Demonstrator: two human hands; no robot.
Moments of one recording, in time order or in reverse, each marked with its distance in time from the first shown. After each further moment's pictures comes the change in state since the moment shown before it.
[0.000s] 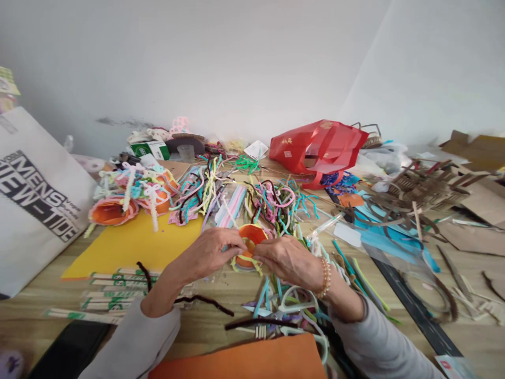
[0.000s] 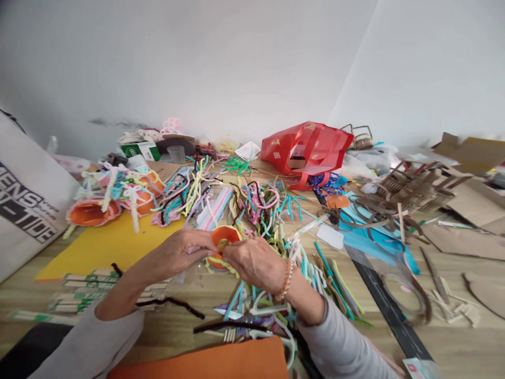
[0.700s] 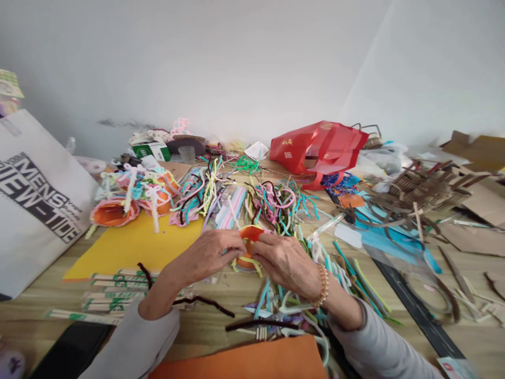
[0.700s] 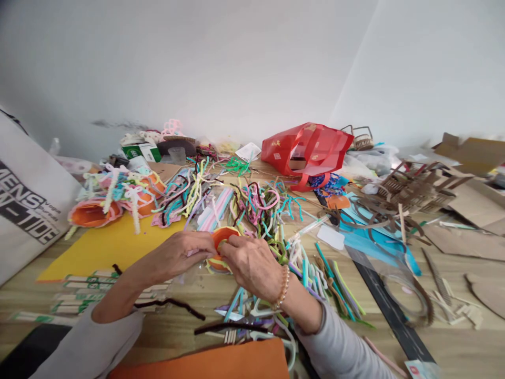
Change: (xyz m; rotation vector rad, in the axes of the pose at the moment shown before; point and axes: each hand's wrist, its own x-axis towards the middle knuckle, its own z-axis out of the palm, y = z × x) left_hand -0.002 0.000 -0.003 0.055 -0.029 0.079; right_hand 0.001 -0.013 0.006 -0.099 0.152 0.077
